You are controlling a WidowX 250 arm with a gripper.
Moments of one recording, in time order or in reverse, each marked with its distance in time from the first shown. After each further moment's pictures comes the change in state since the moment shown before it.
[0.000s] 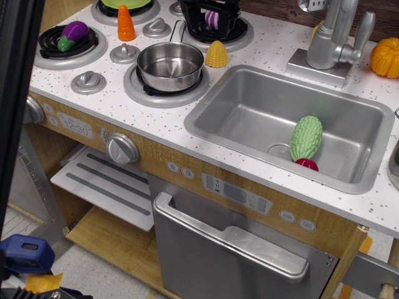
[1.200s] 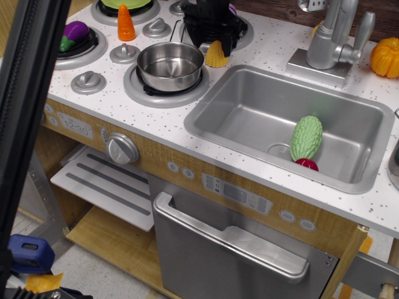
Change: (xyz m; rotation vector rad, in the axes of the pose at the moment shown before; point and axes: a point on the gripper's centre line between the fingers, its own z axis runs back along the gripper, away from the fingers) arm 0.004 -0.002 -0.047 -0.026 -0.031 -0.004
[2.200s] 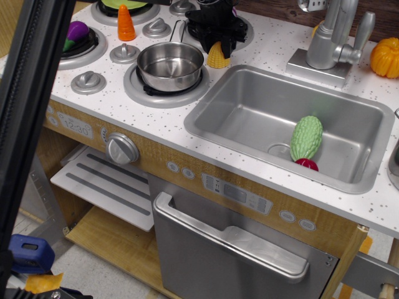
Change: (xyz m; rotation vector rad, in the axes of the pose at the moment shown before) arm 0.000 -0.004 -0.006 0.007 -0.003 0.025
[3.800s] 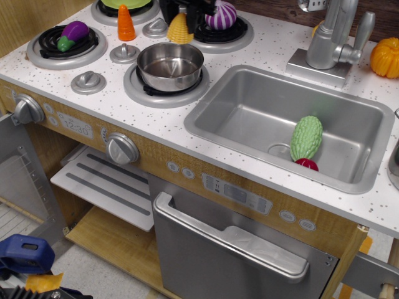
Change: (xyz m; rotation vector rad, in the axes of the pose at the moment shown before) arm -0.046 0.029 0.087 0.144 0.003 0.031
